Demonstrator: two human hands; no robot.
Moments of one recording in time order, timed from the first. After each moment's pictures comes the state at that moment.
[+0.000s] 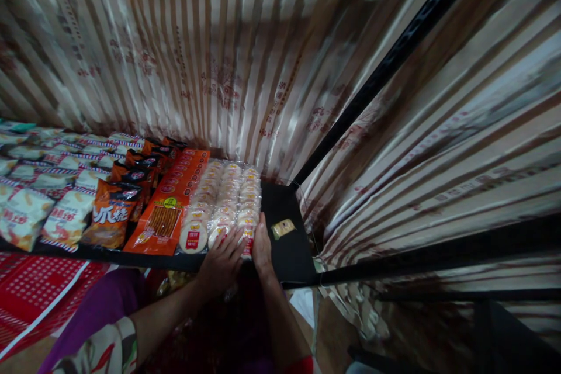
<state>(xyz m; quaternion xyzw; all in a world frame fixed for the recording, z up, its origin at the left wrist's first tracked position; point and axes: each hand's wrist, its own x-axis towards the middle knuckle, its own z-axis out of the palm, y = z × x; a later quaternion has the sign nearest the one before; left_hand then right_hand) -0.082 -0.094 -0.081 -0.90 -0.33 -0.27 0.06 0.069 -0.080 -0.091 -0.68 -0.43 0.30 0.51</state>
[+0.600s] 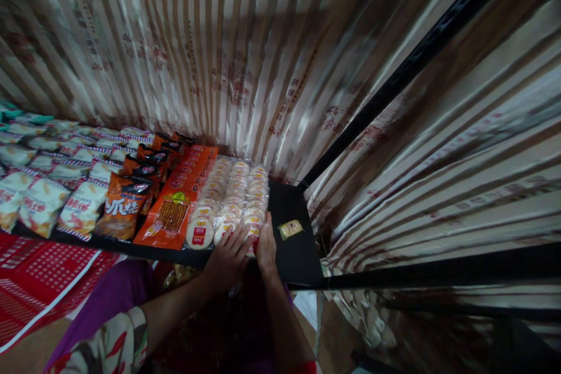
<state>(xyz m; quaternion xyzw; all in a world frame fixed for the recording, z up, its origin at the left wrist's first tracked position) -0.083 -0.093 -0.083 -0.90 -0.34 -0.26 0.03 0.061 -0.079 -0.090 -0.69 -0.43 0.28 0.50</state>
